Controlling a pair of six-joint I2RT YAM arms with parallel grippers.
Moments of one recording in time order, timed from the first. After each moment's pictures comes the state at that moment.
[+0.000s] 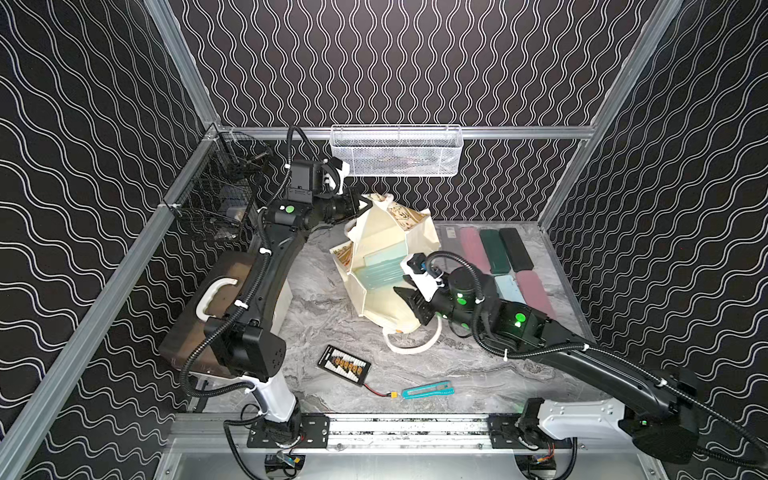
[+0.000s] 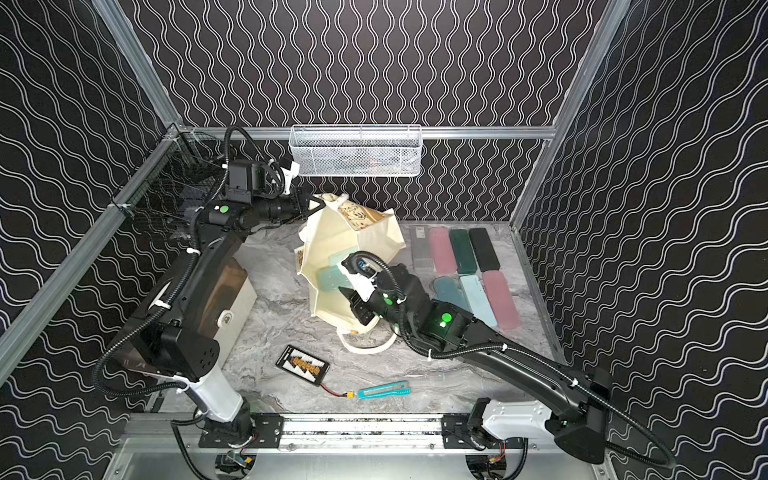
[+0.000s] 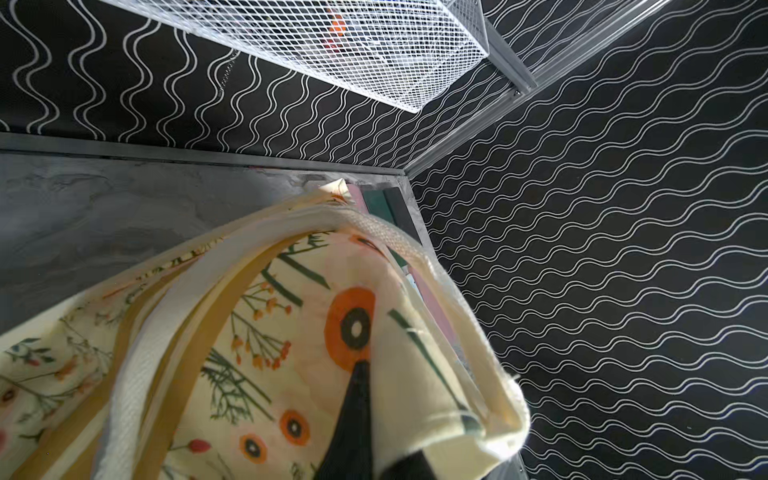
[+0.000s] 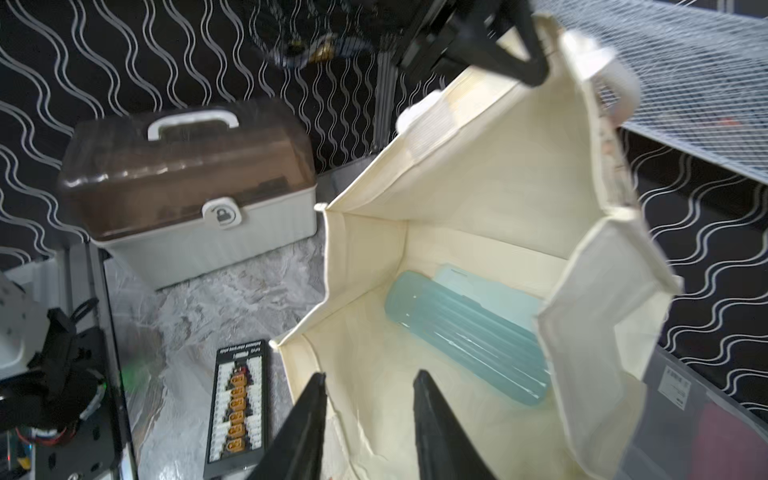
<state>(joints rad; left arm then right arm) -0.15 1.74 1.96 -0.71 0.60 -0.51 1.04 1.25 1.19 -0.32 0.18 -0.05</state>
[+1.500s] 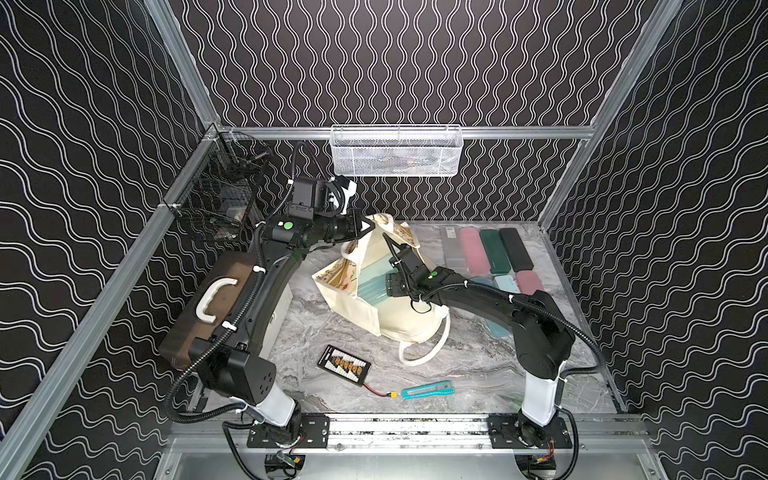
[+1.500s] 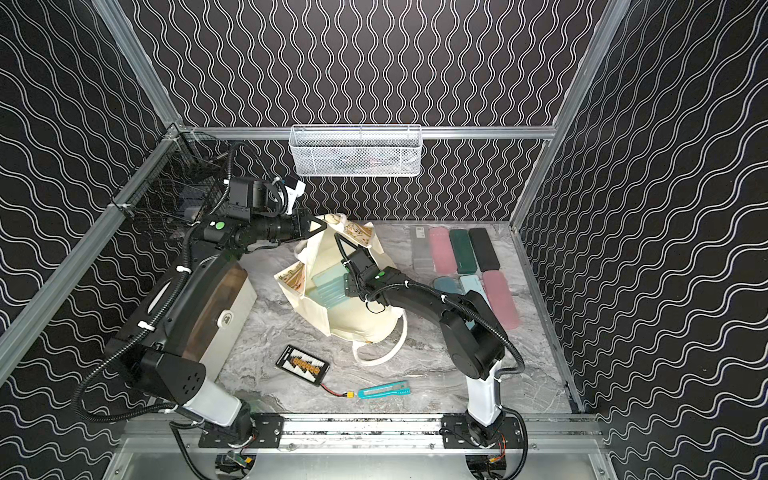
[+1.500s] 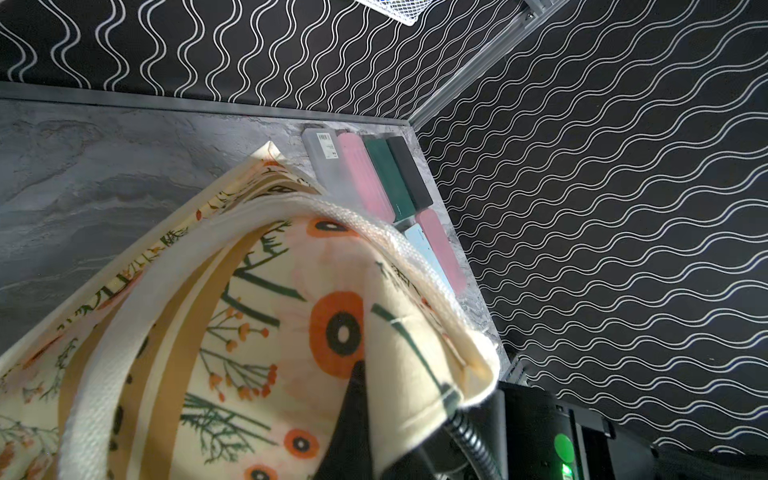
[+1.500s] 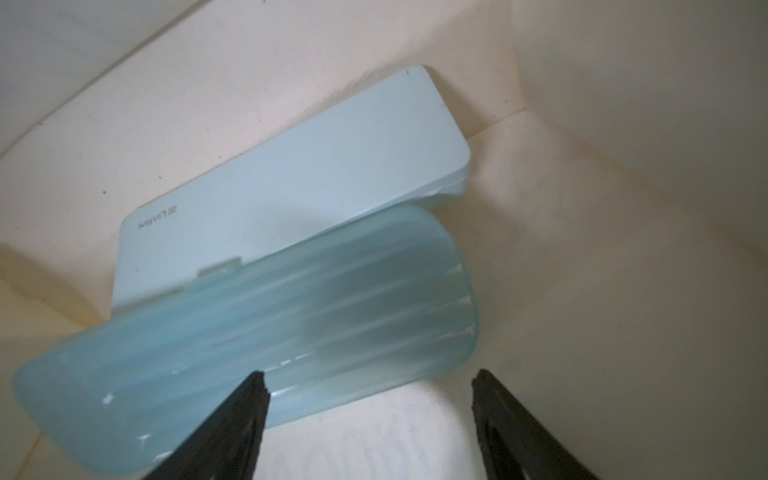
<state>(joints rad) -0.19 1.58 1.77 -0.78 0.60 -0.42 0.80 1.92 1.45 -0.43 0.29 0.56</state>
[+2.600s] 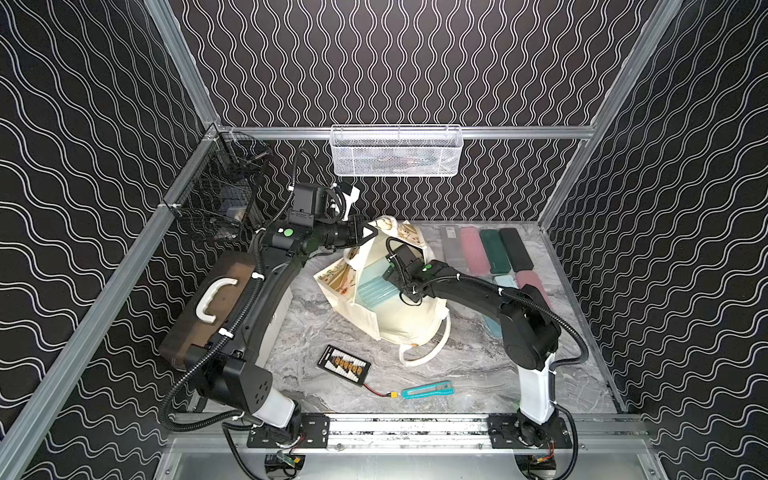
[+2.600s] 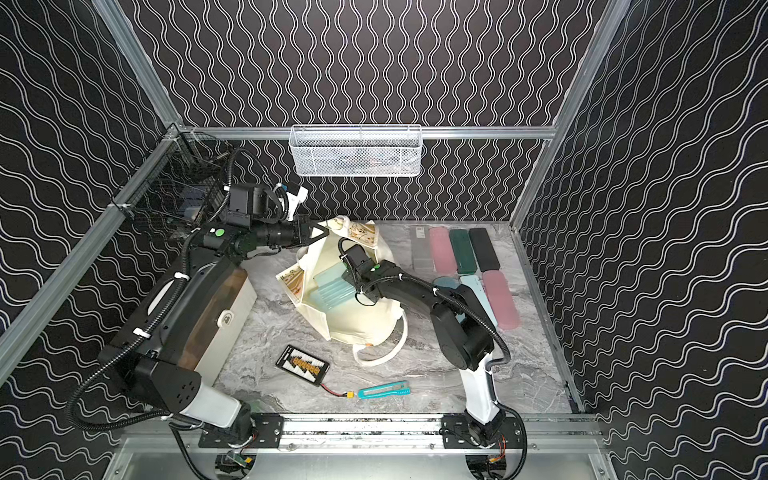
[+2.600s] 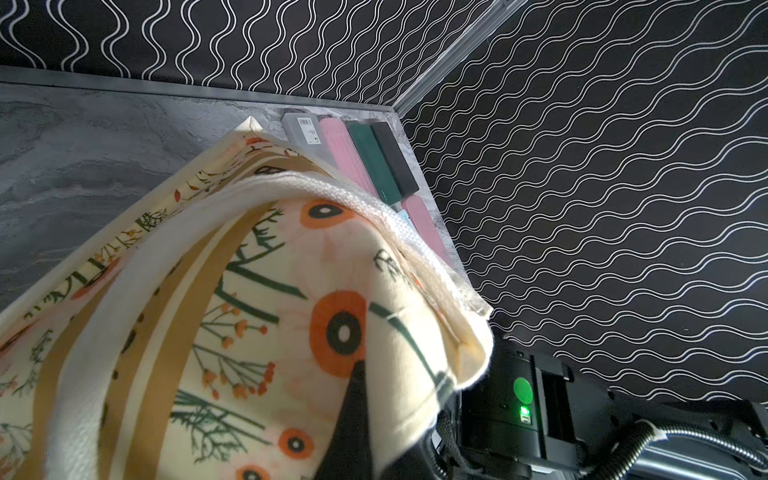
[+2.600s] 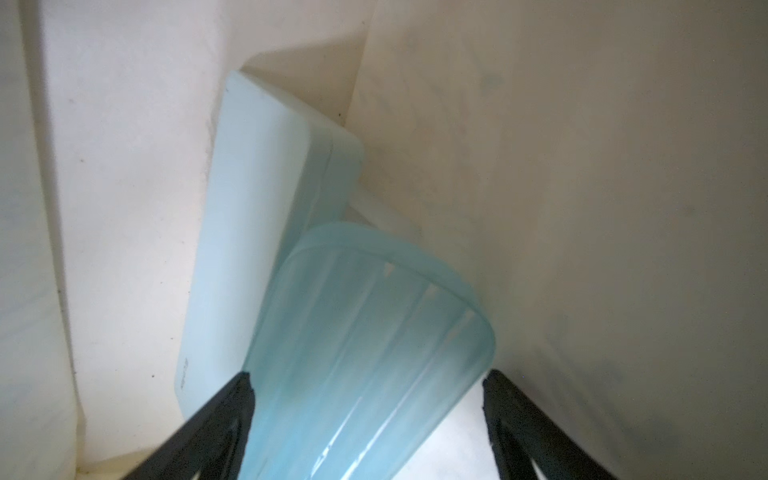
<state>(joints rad) -0.21 1.53 1.70 -0.75 0.63 -0.42 0.76 2.01 1.57 -0.51 0.27 1.26</state>
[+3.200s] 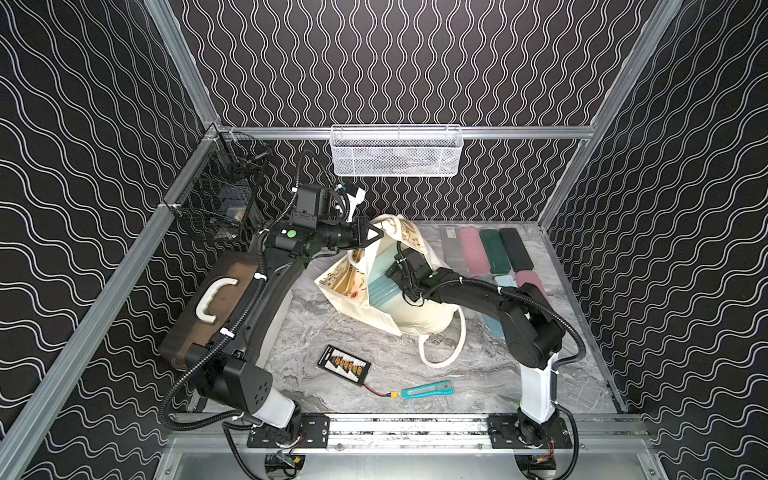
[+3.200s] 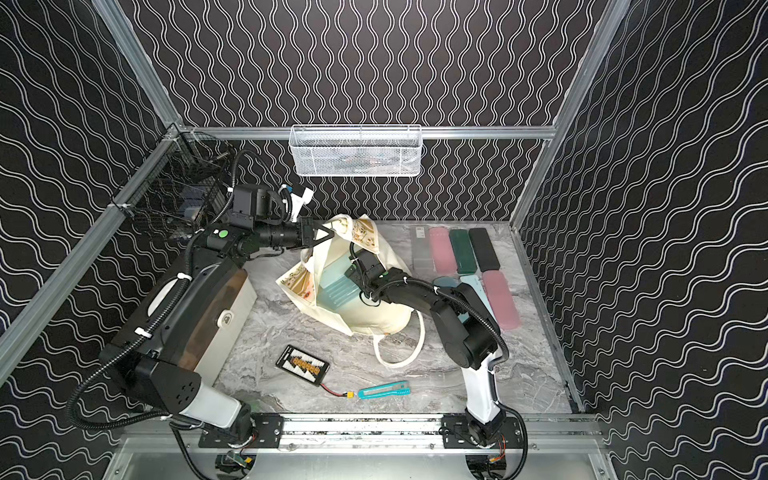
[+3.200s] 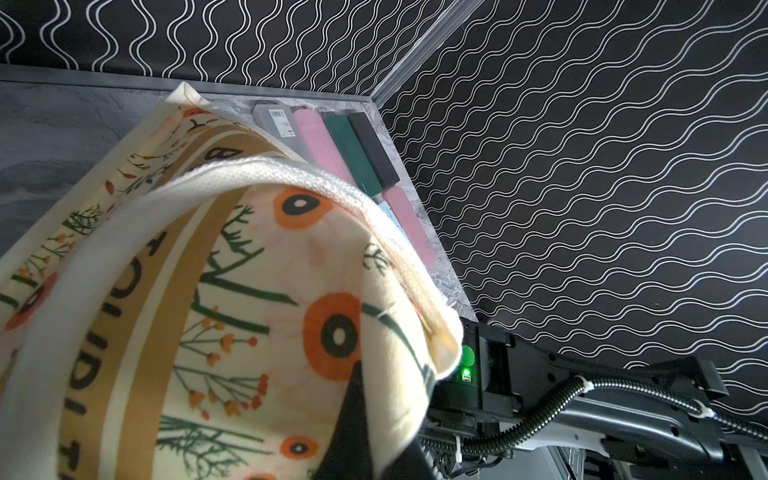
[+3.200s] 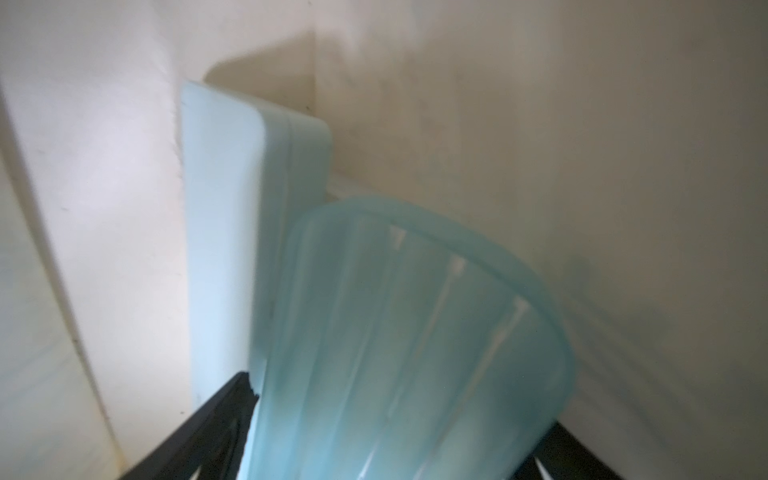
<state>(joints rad) -0.22 1.53 1.69 -0.72 0.69 -0.42 0.72 2.00 1.42 -0.23 0.21 1.27</state>
